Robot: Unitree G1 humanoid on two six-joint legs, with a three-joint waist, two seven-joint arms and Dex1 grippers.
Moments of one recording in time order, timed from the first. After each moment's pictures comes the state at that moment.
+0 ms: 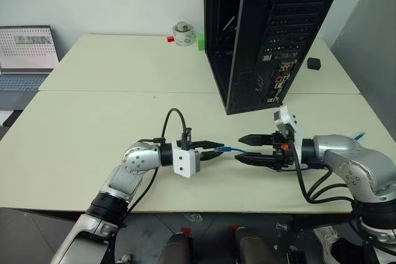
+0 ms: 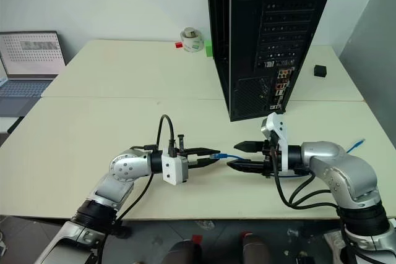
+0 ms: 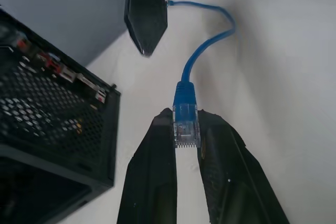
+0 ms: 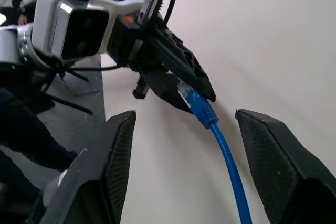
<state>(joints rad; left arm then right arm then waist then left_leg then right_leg) -0.42 0.51 -0.27 0.20 0.06 -0.75 -0.90 -0.41 -0.61 0.02 -0.36 0.69 0.94 0.95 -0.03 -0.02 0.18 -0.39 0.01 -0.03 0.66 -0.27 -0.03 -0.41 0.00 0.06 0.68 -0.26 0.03</state>
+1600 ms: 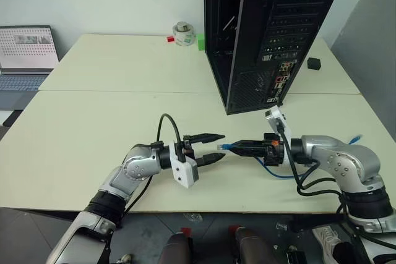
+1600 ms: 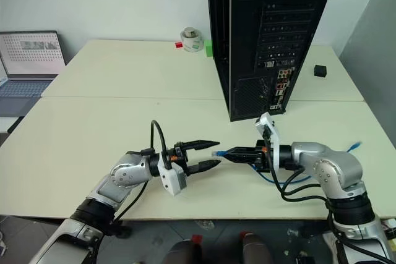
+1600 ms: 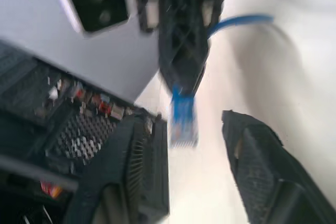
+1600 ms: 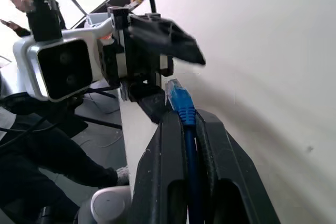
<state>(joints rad) -0.41 0.54 -0.31 0.28 0.07 -0.79 -0.71 -0.45 -0.59 0.01 -0.25 0.76 1.00 0.91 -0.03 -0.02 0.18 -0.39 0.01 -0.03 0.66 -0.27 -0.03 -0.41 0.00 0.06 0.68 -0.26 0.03</state>
